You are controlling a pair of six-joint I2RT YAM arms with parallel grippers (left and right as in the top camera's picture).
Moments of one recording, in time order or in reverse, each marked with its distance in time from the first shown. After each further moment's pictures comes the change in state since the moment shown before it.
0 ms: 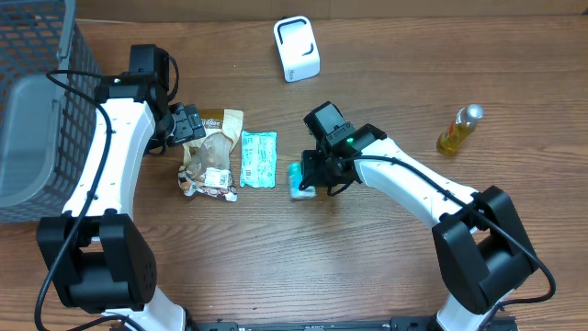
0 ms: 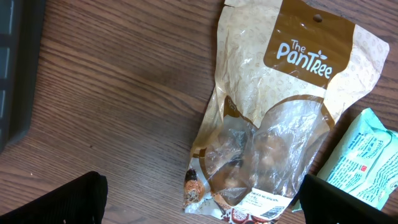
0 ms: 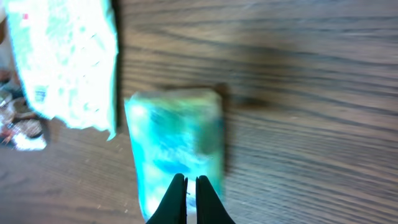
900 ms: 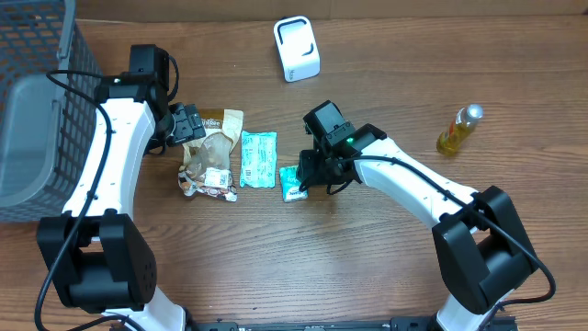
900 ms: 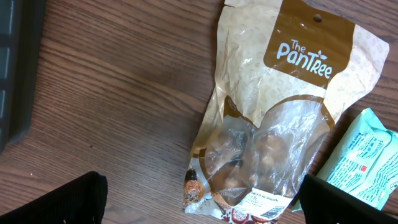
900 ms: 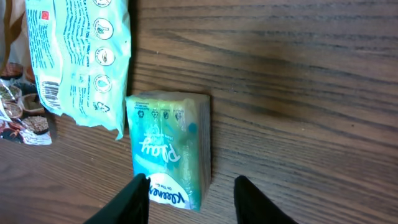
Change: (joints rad) left arm 0.000 0.000 0.000 0.000 0.000 0.000; right arm 0.000 0.000 0.000 0.023 -0.001 -0.034
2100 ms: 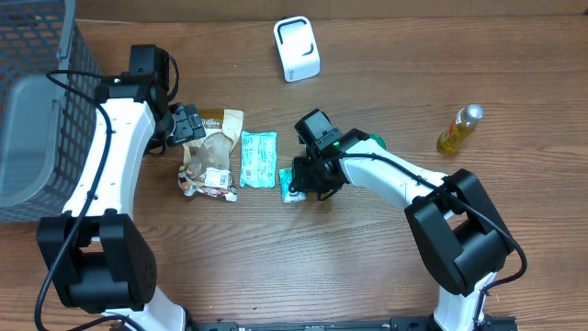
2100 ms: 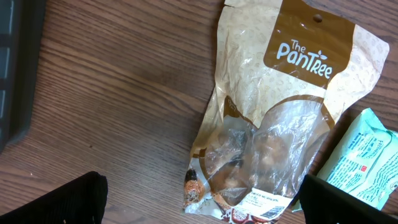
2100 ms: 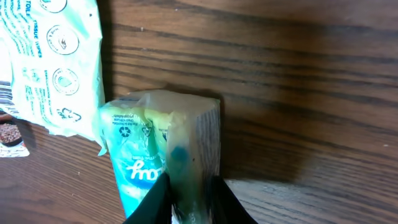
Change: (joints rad) left arm 0.000 0.000 0.000 0.000 0.000 0.000; right arm 0.023 0.122 0.000 0.060 -0.074 0.061
